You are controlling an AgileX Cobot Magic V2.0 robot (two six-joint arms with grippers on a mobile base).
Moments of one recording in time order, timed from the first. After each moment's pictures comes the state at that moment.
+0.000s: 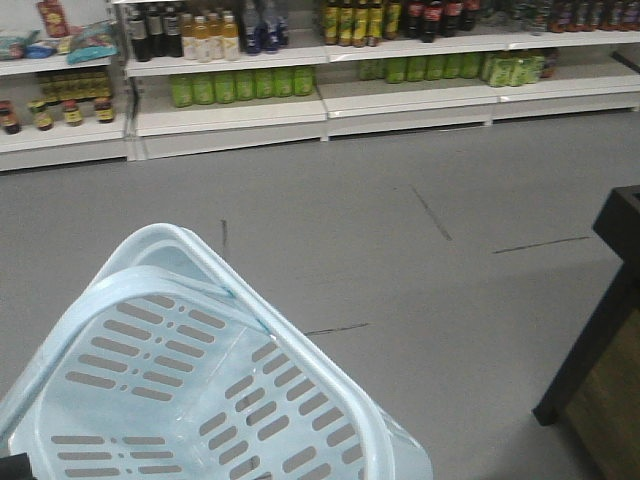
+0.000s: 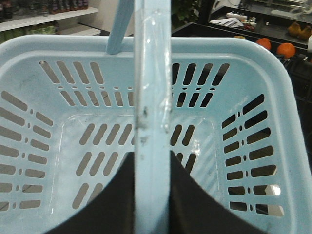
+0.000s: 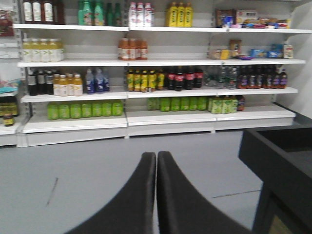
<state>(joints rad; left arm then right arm) -0.36 0.30 -0.52 -0.85 0.77 0.65 -0.02 -0.01 0.03 -0.14 0.07 0.09</state>
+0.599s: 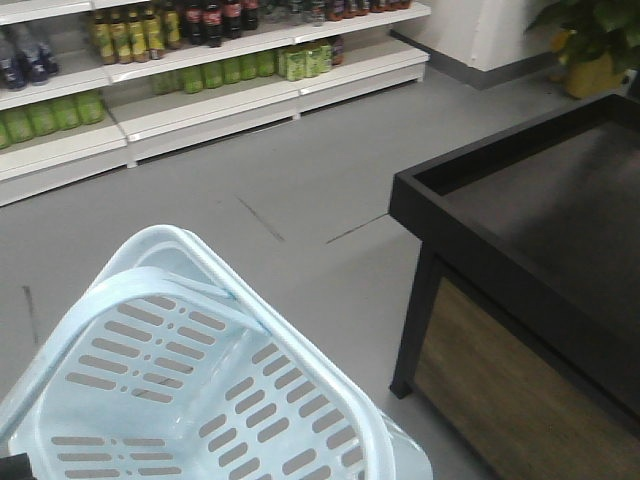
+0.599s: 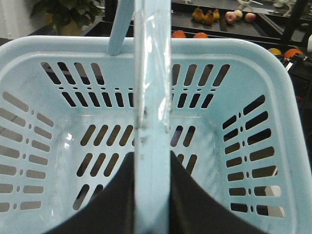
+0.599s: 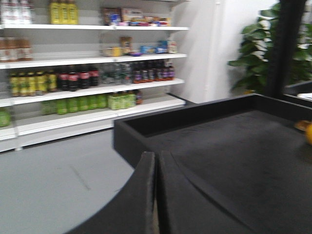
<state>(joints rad) -0.36 0.30 -0.52 -0.85 0.77 0.65 -0.02 -0.01 0.03 -0.14 0.07 0.09</state>
